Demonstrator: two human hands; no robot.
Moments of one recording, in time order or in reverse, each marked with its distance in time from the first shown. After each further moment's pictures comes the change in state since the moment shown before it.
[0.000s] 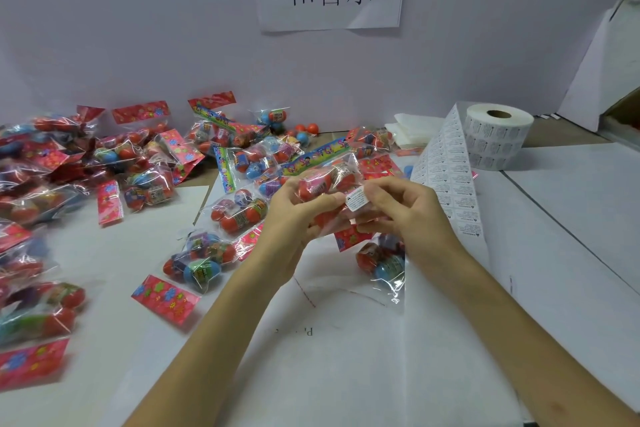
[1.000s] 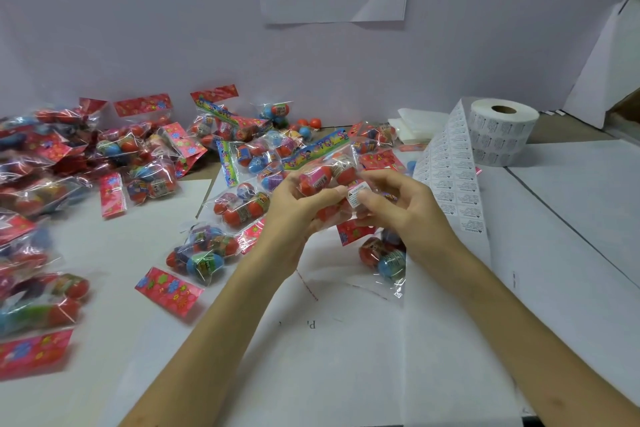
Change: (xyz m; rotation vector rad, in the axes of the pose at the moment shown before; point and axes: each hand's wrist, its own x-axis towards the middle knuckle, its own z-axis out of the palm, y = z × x) left_hand 0.000 0.000 0.001 0.027 0.051 0.016; right_hand 0.002 0.006 0.001 -0.090 -0.038 -0.059
